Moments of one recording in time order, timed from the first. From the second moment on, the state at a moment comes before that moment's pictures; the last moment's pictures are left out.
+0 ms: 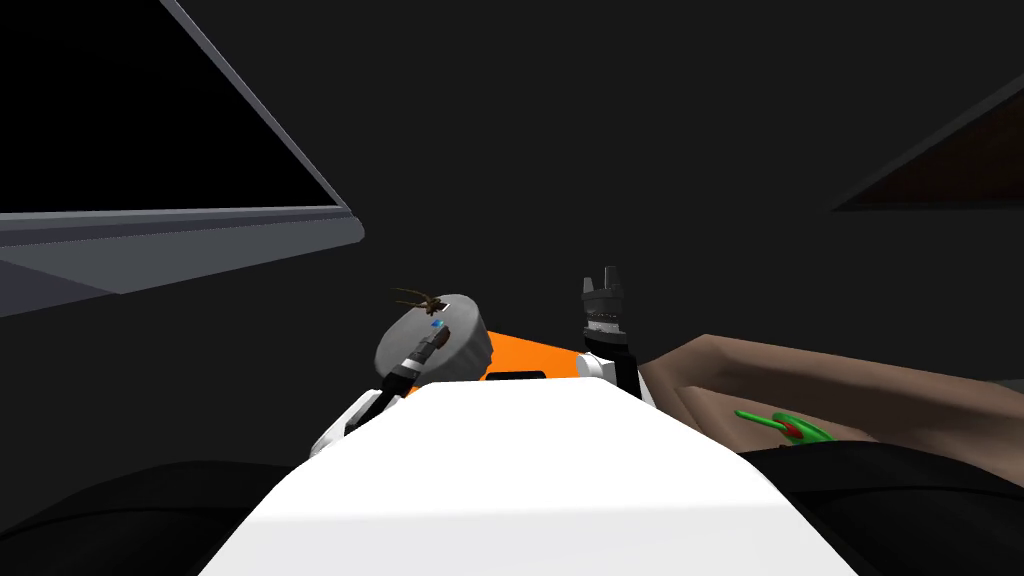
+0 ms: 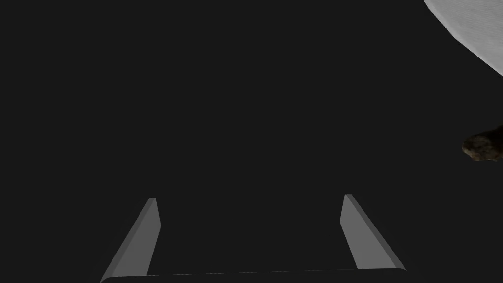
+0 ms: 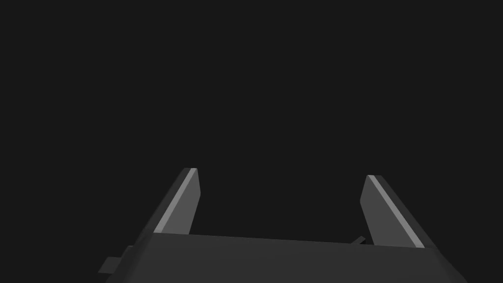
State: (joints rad) left arm 0.53 0.61 0.00 -1.61 -0.14 -0.63 -0.27; right arm 0.52 -0.01 0.06 -2.34 -0.05 -0.39 0.06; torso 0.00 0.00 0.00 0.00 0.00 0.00
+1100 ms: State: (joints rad) left arm 0.50 0.79 -0.06 -1.37 -0.27 -0.57 -0.31; right arm 0.52 -0.01 0.06 -2.34 -0.05 -0.39 0.06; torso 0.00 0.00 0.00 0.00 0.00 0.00
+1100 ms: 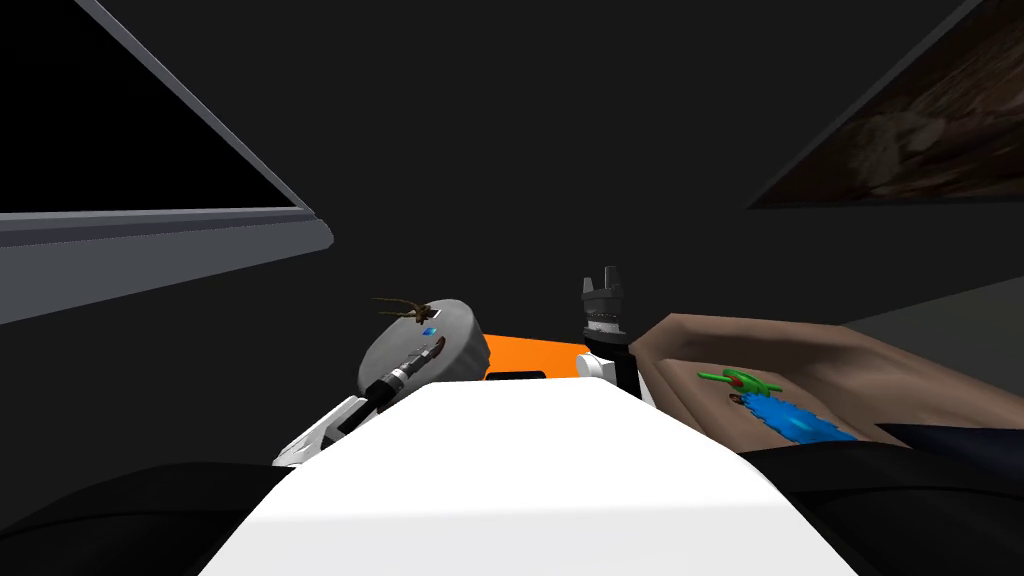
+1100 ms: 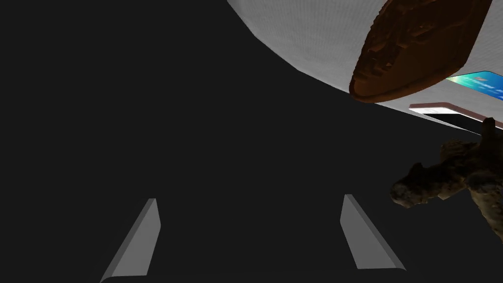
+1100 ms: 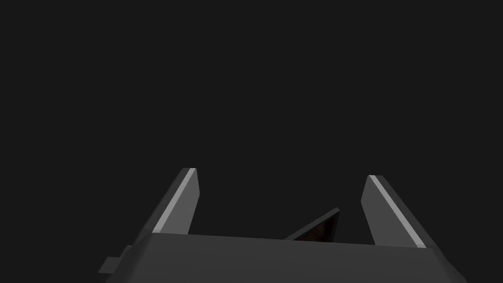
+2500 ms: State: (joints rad) left arm 0.45 0.87 -0.16 -1.12 -0.44 -0.52 -0.36; right arm 0.52 -0.01 0.06 -2.34 -0.05 -0.39 0.06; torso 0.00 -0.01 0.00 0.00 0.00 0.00
